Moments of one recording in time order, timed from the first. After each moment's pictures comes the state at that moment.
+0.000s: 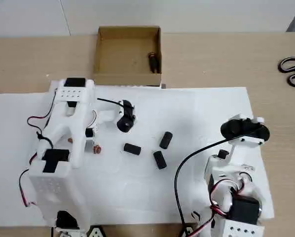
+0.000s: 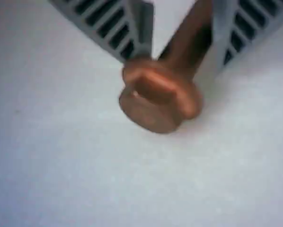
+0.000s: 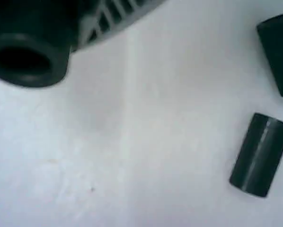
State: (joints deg) left arm -1.6 25.2 -1.9 98.8 -77.6; right arm 7.6 -85.0 66.1 78.8 -5.1
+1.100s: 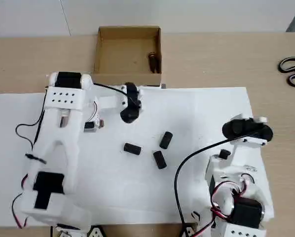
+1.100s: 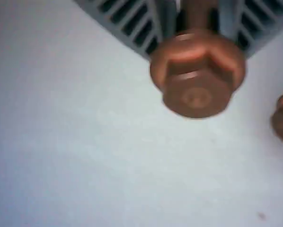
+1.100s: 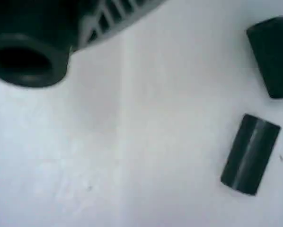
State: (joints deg) left arm 2.0 3.9 -2.2 98.9 -71.5; right arm 7.7 -85.1 62.4 82.1 -5.1
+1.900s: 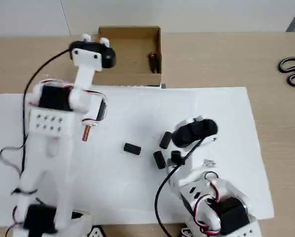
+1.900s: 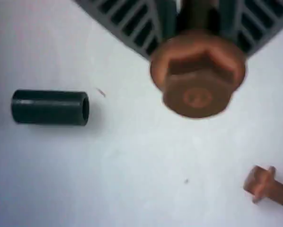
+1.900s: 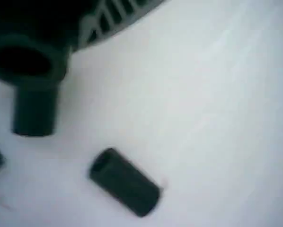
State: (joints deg) left arm 5.2 -16.7 -2.1 97.6 0.2; right arm -29.8 -85.1 60.4 79.8 -14.6
